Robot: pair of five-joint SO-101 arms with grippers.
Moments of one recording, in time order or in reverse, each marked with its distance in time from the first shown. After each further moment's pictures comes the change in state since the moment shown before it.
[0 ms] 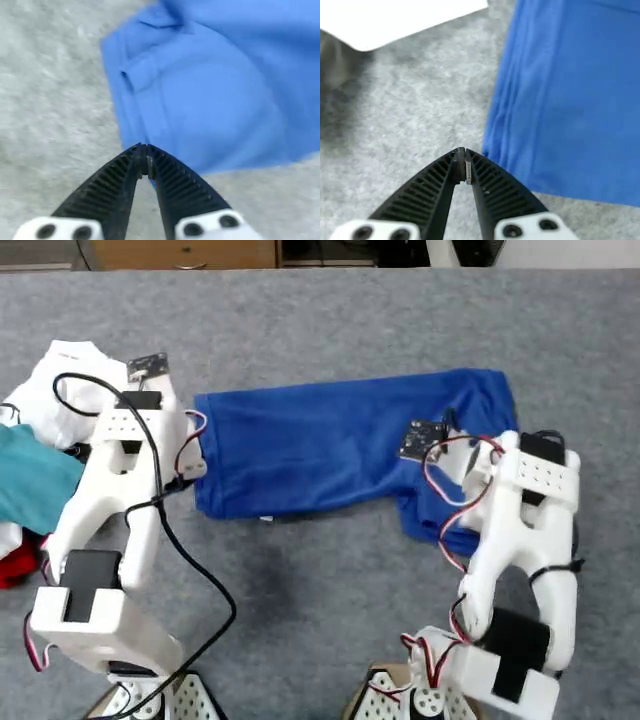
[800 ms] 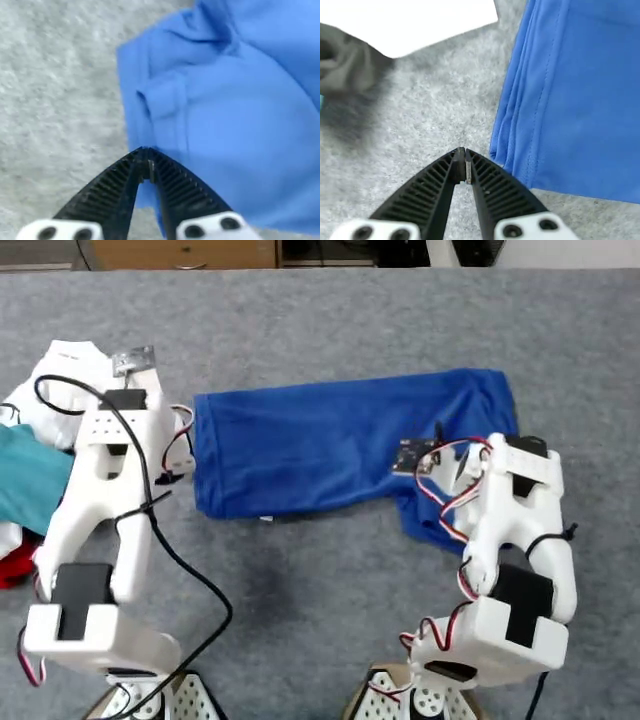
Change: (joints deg) left arm -2.1 -5.0 0.1 0.4 -2.1; right arm -1.3 13.3 0.3 -3.4 4.5
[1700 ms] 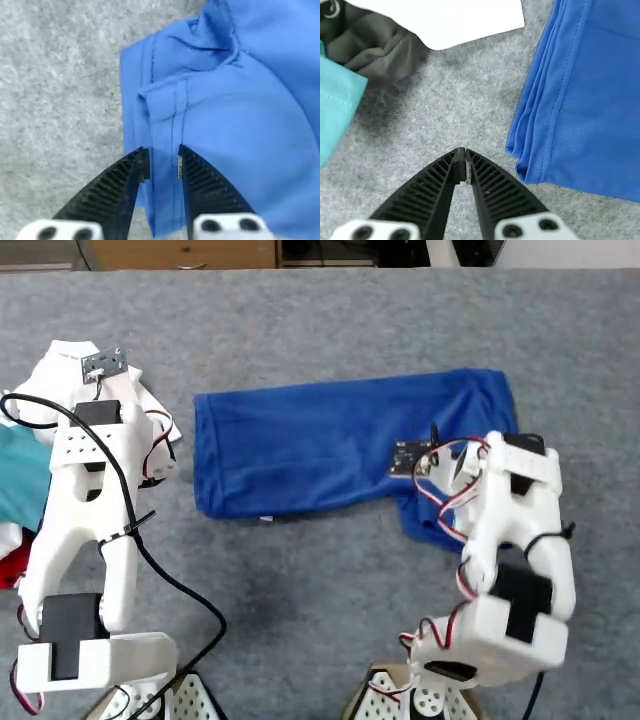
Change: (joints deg) left arm -3.9 -7.9 5.5 0.0 -0.3; right arm -0.2 1.9 -2.4 0.2 2.8
